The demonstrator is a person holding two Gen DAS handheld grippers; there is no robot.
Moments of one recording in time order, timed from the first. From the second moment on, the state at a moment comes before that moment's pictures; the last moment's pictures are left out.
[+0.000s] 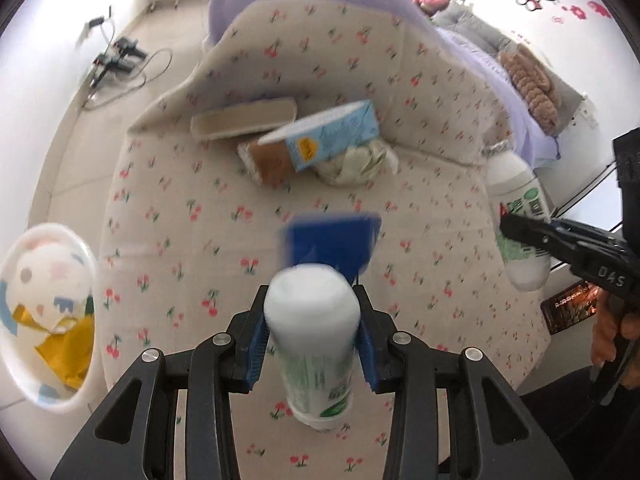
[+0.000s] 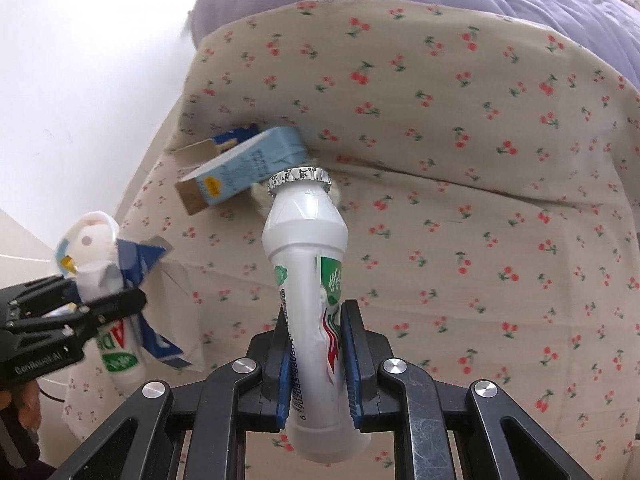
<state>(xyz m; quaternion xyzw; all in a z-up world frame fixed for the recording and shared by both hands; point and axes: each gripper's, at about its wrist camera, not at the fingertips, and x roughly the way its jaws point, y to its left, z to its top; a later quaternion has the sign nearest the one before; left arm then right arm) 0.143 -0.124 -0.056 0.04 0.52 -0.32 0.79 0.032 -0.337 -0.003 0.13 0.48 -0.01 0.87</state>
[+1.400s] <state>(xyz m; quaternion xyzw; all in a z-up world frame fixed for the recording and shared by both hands) 0.139 0.012 -0.005 -0.05 0.45 -0.22 0.86 0.066 -0.200 0.012 0.08 0.46 0.09 0.88</state>
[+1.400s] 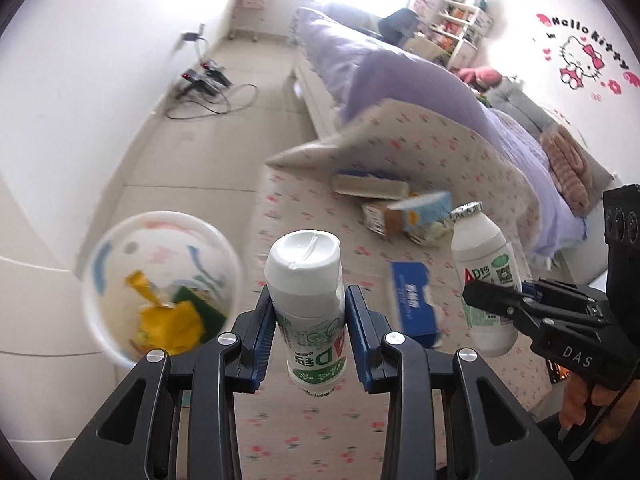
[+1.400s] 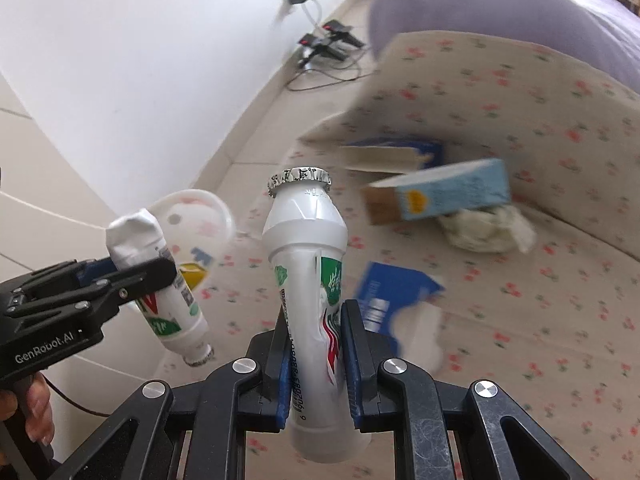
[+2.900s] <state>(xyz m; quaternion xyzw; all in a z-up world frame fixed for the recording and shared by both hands) 0.161 0.146 -0.020 -0.10 0.46 -0.03 0.88 0.148 -0.068 -0.017 0.11 0.44 0.16 0.88</state>
